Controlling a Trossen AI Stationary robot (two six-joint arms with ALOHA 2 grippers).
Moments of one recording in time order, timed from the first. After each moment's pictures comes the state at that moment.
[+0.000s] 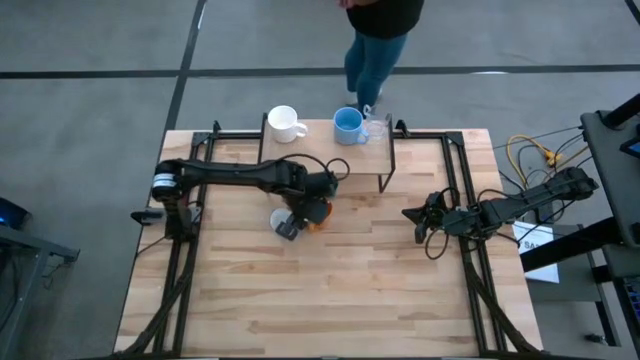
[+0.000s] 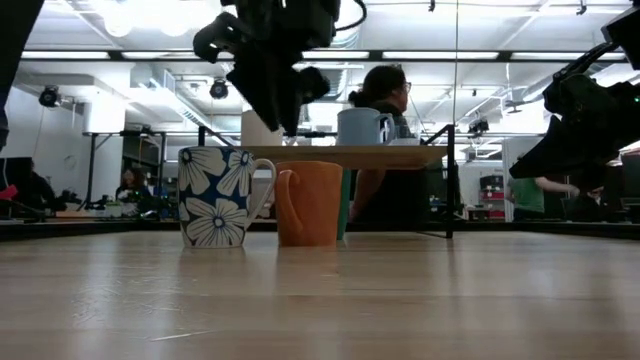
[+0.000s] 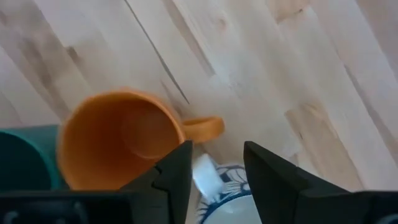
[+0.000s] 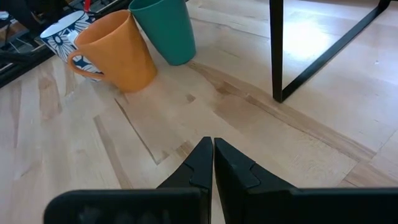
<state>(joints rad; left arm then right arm) 0.07 1.82 1.61 -1.07 0.17 0.59 0.32 0.47 0.08 -0.20 0.65 0.78</state>
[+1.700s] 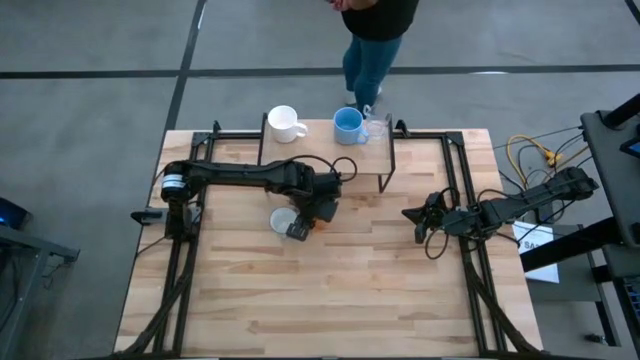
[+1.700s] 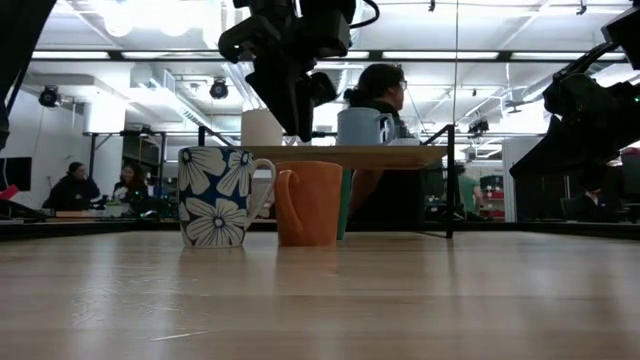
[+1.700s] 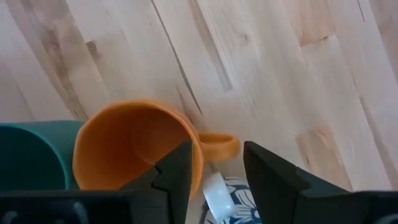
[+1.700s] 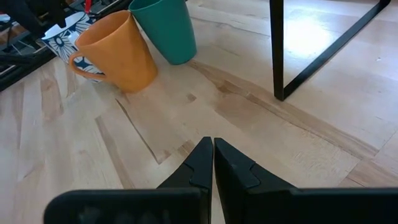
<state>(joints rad) 0.07 1.88 1.69 -1.07 0.14 0.45 0.32 0.47 0.08 -0.20 0.65 0.79</state>
